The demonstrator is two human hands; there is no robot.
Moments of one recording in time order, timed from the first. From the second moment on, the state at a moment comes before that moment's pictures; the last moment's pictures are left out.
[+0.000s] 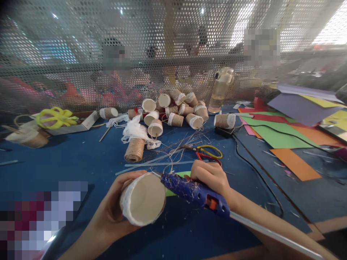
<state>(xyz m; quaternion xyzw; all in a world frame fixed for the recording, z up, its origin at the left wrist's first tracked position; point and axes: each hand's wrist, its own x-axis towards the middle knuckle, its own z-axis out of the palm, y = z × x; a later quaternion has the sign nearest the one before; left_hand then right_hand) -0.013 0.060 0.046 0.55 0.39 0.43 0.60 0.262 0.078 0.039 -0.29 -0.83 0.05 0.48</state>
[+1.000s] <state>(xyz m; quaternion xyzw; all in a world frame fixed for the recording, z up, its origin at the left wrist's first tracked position) -0.008 0.058 0.055 0.53 0.40 0.40 0.63 0.266 0.081 0.035 -0.28 -0.84 0.07 0.47</state>
